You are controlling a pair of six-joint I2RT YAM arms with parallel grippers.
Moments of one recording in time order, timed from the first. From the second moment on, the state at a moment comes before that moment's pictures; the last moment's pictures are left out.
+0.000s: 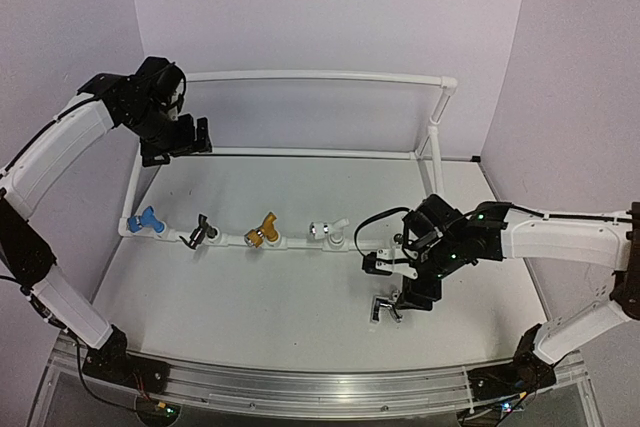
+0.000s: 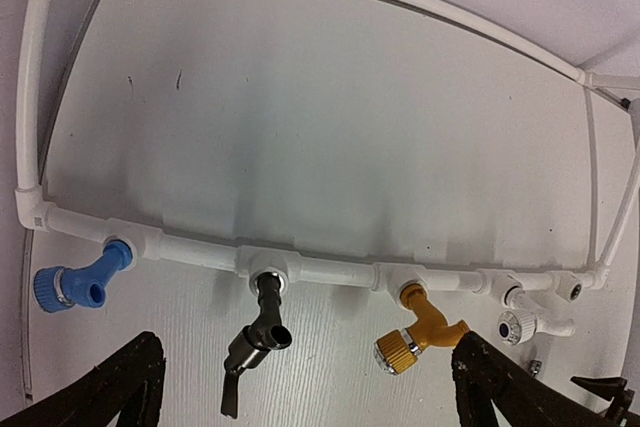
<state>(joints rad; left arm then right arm) -0.44 1.53 1.73 -1.13 -0.11 -0.54 0.88 1.38 0.91 -0.68 -0.06 -0.57</state>
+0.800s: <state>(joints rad) -0.44 1.52 1.73 -1.13 -0.10 -0.55 0.88 1.65 0.87 -0.49 -0.08 -0.82</state>
